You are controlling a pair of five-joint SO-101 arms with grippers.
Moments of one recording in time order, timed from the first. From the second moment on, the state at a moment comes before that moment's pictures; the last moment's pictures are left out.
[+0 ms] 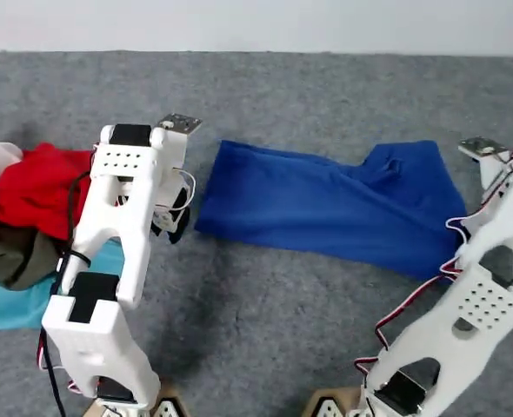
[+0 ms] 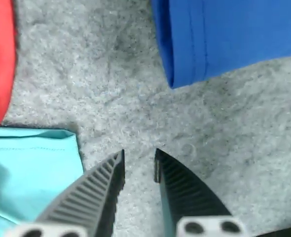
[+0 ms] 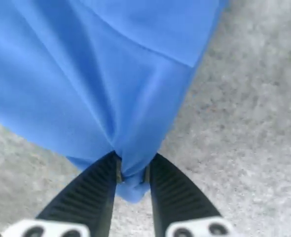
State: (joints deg) left arm 0.7 18.2 -5.7 99.5 -8.2; right arm 34.7 45.5 -41.8 100.4 55.7
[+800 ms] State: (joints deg) left arm 0.7 18.2 -2.6 99.5 -8.2; right arm 30.6 35.8 -48.8 100.6 52.0
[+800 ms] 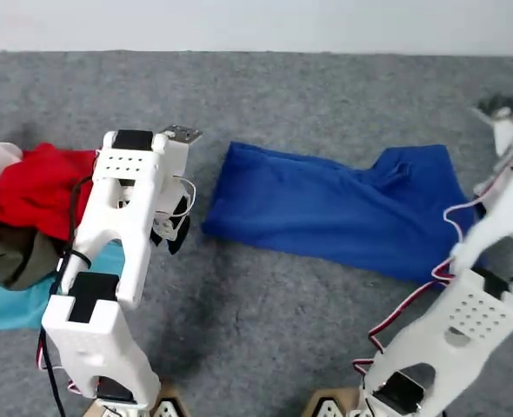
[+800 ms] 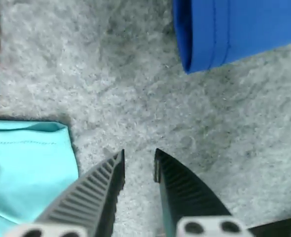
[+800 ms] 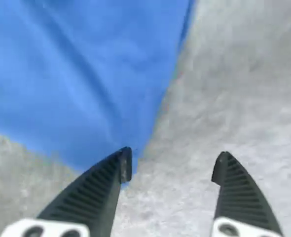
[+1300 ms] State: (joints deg) left arm 9.8 24.2 -8.7 91.5 14.5; right arm 20.6 37.5 -50.1 100.6 44.4
